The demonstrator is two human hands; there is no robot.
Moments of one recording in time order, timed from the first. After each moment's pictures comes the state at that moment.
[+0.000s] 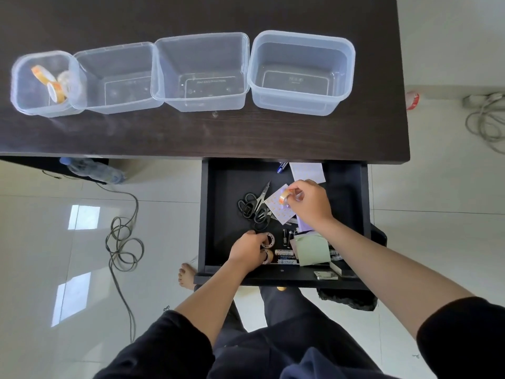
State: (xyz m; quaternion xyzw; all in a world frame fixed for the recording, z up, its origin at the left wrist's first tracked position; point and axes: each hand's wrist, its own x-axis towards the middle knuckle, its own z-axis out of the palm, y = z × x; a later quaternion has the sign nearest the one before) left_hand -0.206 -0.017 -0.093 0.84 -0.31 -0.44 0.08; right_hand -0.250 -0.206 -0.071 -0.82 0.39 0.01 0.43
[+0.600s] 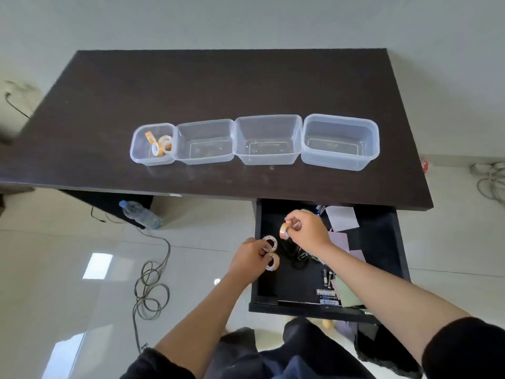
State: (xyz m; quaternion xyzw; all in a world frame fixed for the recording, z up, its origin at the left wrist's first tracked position) left_hand -0.115 0.050 -0.010 0.88 -0.27 -0.30 0.24; right_hand -0.177 -0.123 0.002 -0.86 0.30 0.00 0.42
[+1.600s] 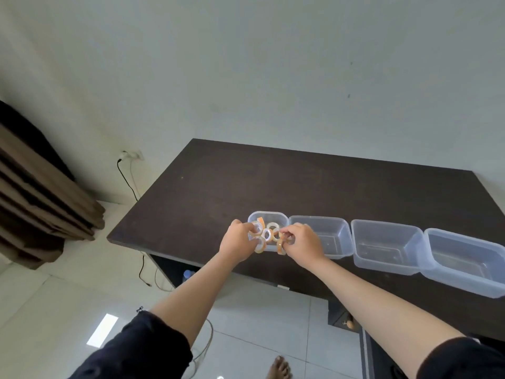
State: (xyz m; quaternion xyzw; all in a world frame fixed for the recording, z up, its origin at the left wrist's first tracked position) left_hand 0.219 0.185 0.113 0.93 -0.22 -0.13 0.27; right_hand 0.127 0.023 0.097 -0.93 0.16 -0.10 0.32
